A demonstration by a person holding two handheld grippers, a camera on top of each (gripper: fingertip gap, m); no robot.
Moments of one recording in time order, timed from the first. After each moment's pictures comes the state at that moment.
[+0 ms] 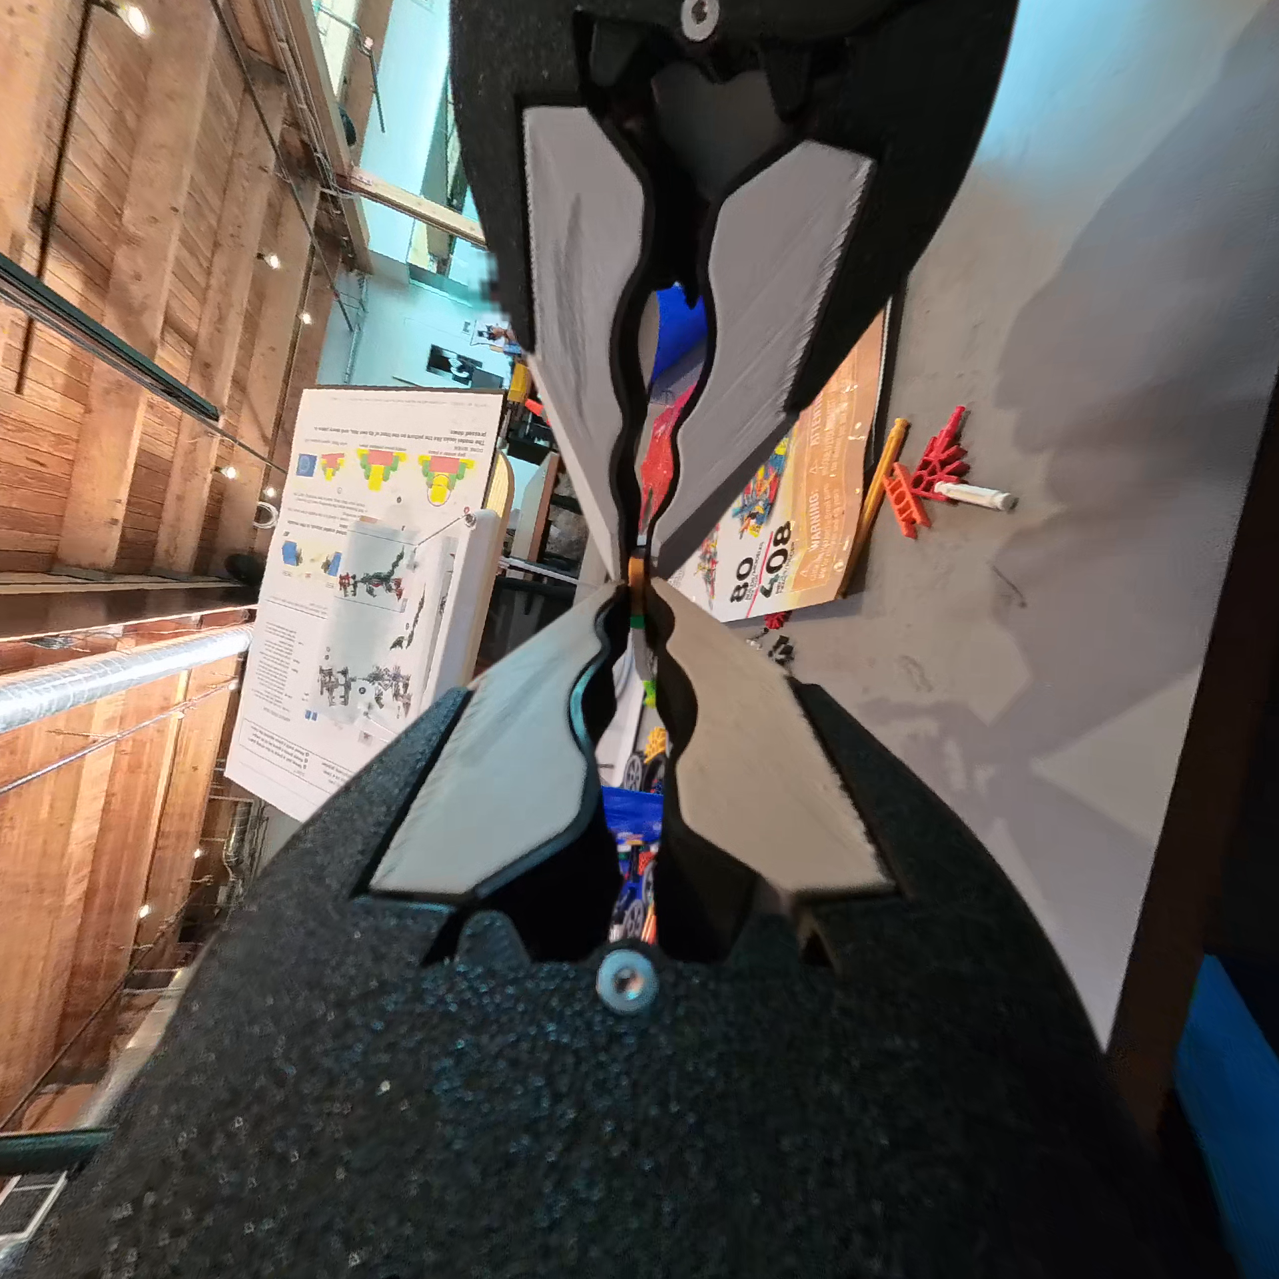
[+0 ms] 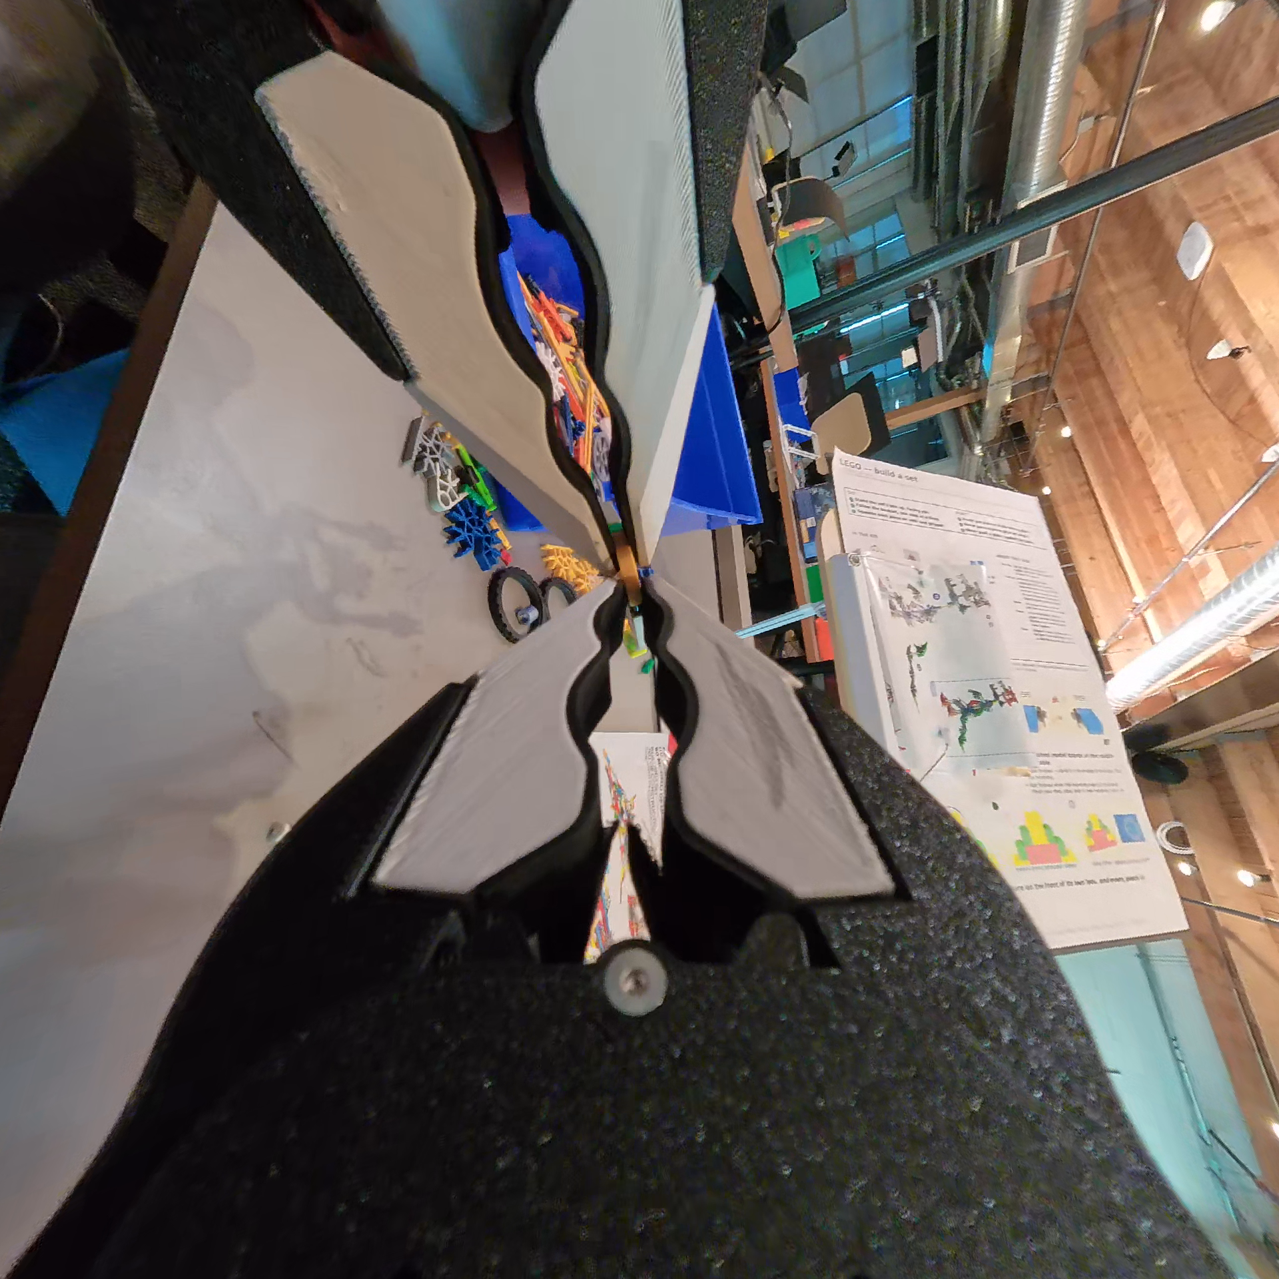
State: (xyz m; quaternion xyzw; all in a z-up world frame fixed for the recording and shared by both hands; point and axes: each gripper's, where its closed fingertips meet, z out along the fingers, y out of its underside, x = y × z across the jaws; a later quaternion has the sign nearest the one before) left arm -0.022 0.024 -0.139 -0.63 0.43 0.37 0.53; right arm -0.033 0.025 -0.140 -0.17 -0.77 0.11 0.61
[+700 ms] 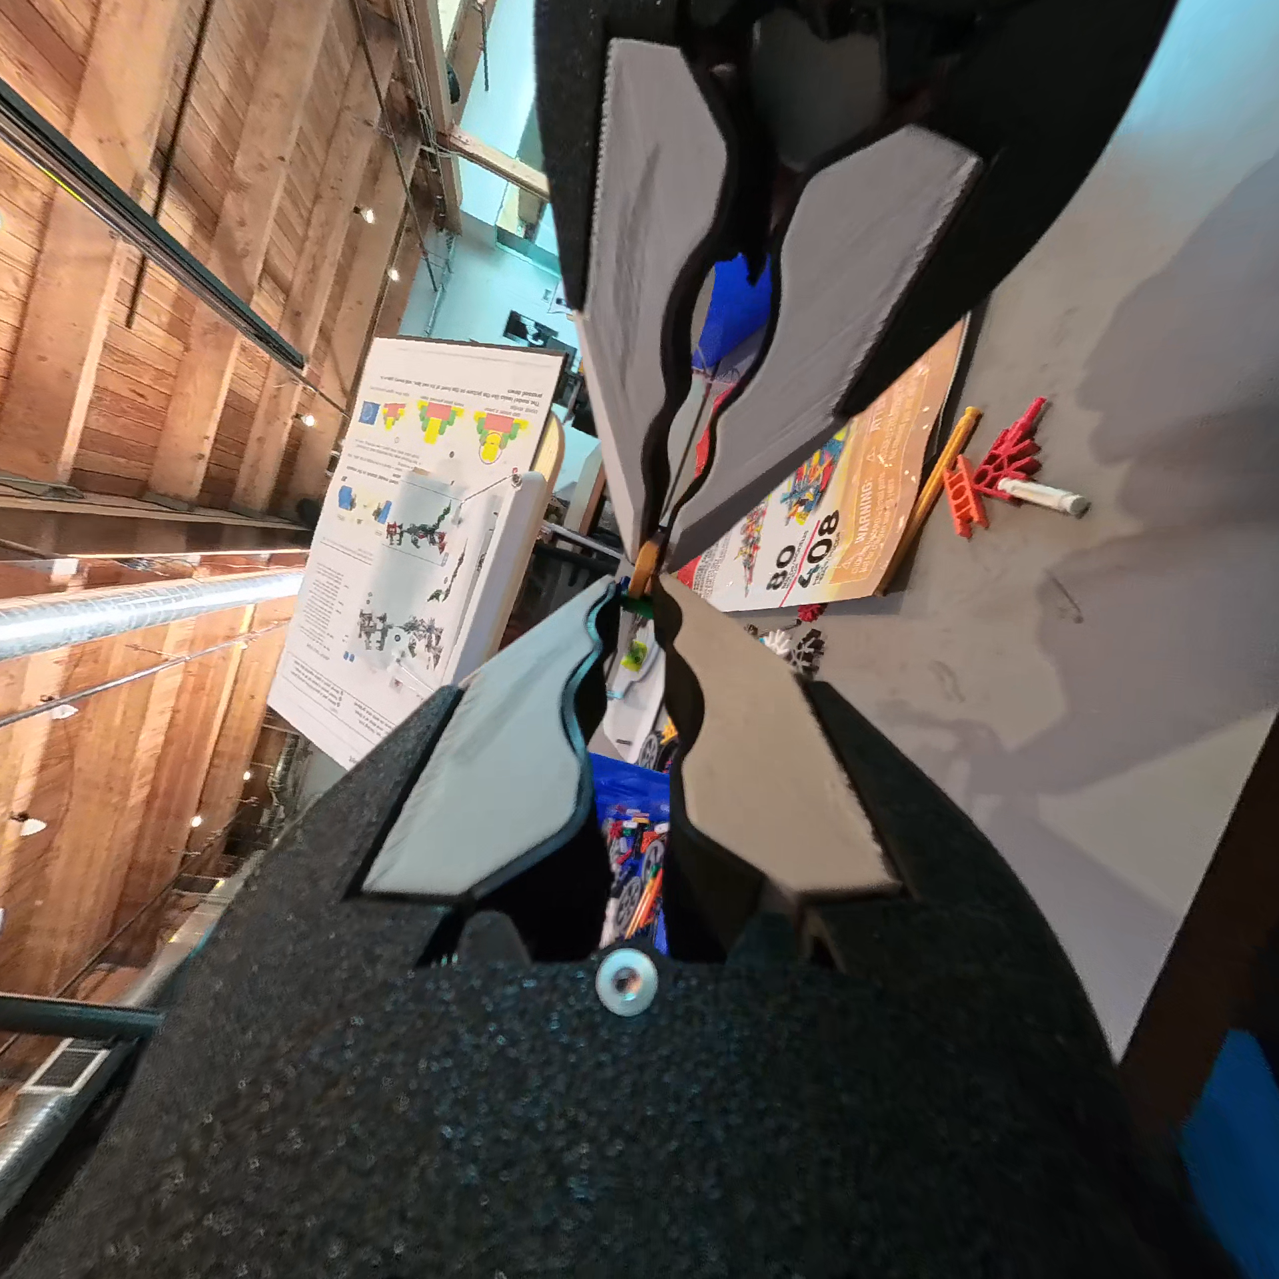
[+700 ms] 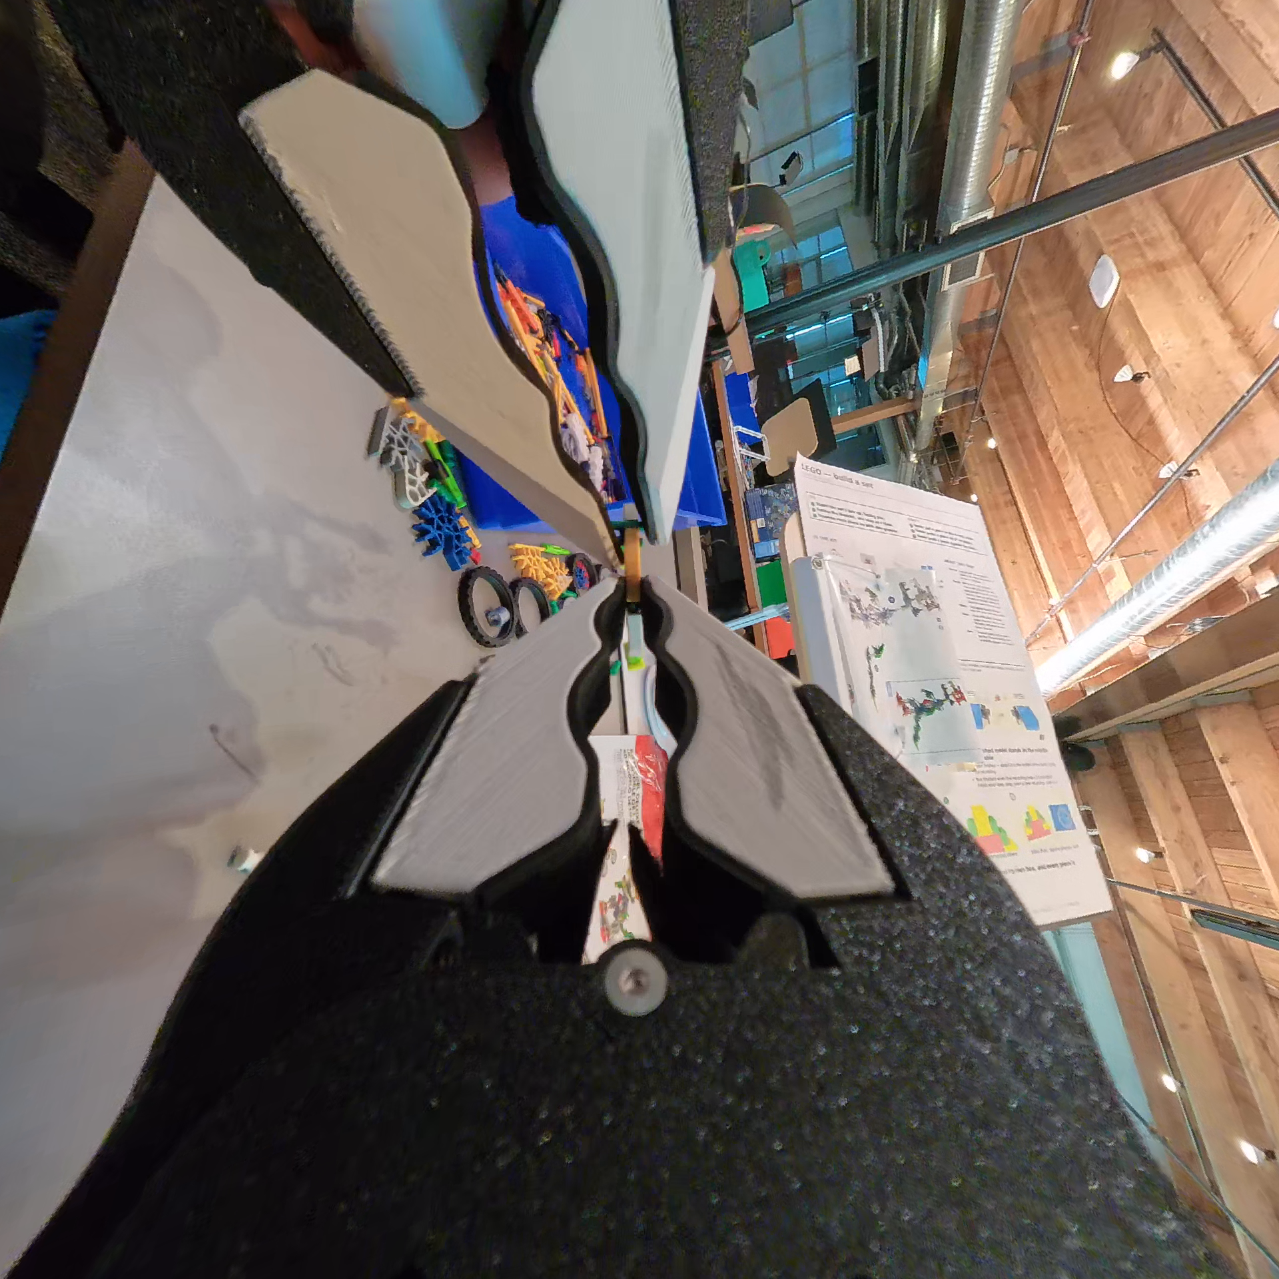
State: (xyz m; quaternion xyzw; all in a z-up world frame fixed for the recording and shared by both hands) left arm -0.035 0.025 -0.140 -0.63 0.37 0.40 0.56; right arm -0.039 0.026 -0.141 -0.16 -0.75 0.09 0.64
